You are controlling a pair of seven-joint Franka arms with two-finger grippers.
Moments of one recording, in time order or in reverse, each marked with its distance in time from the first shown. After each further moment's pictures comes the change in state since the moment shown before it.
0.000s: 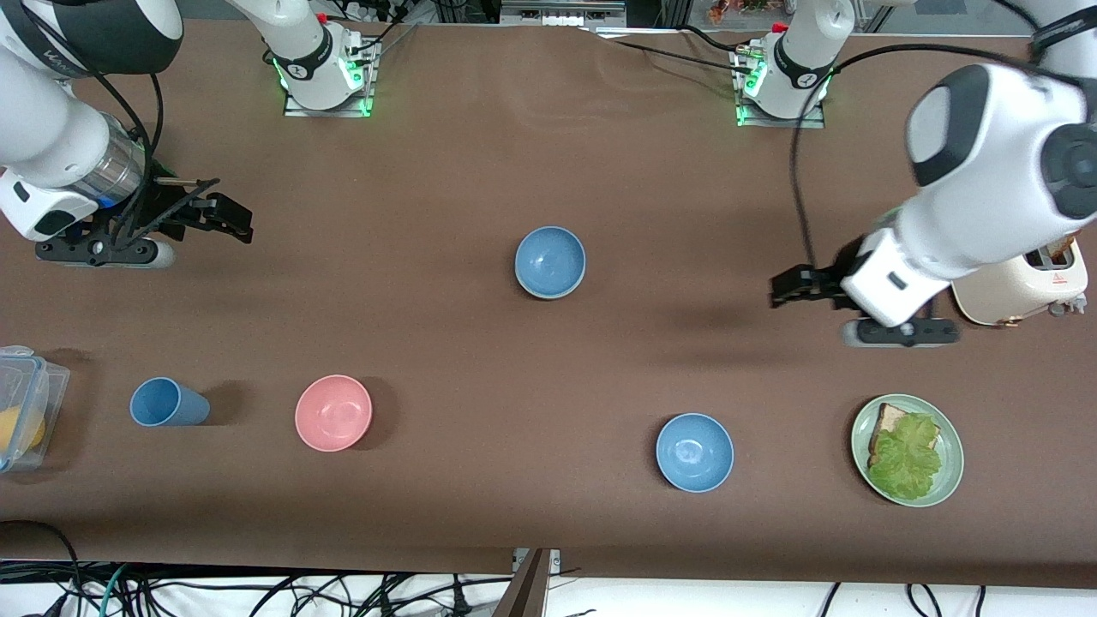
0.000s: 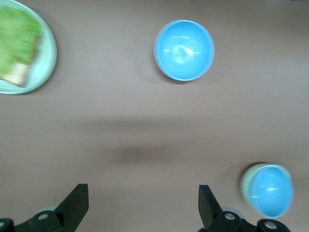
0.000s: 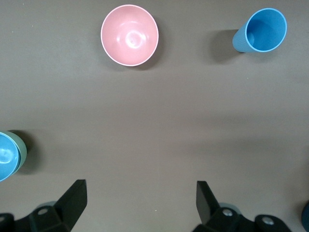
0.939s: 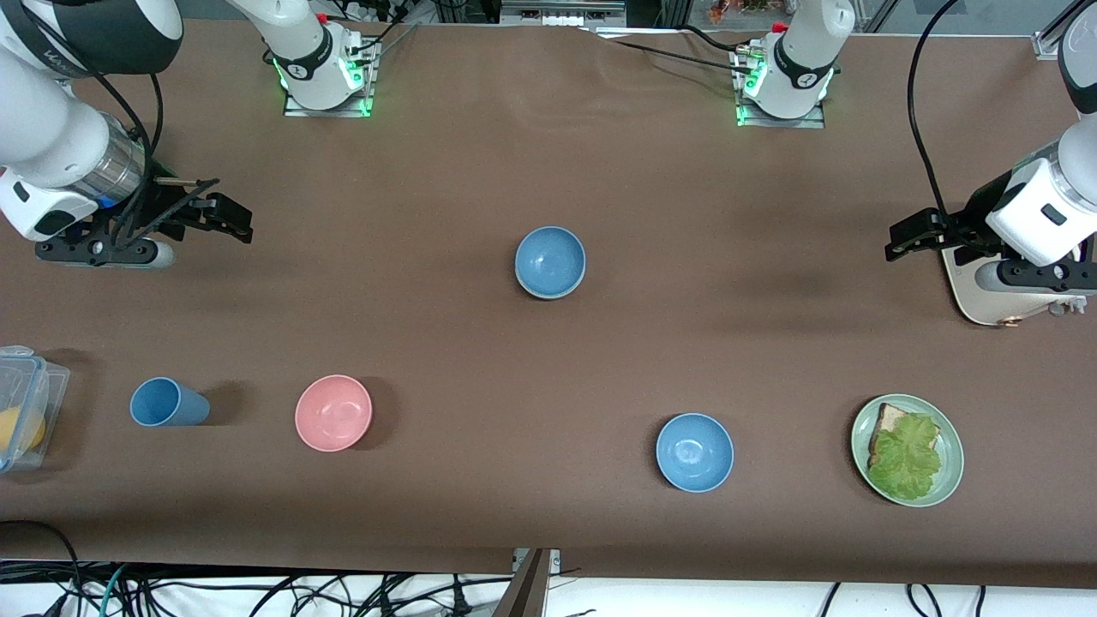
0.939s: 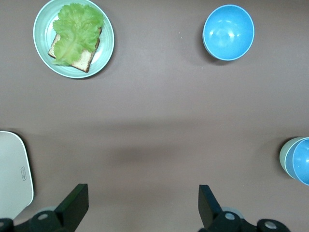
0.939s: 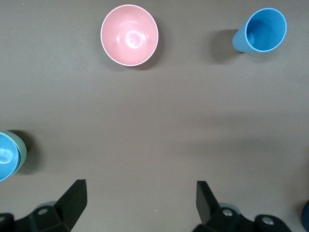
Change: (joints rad) left arm 0.289 -0.148 -0.194 -0.066 0.106 -0.119 0.106; right arm 0.000 0.000 -0.001 0.000 0.000 0.000 0.000
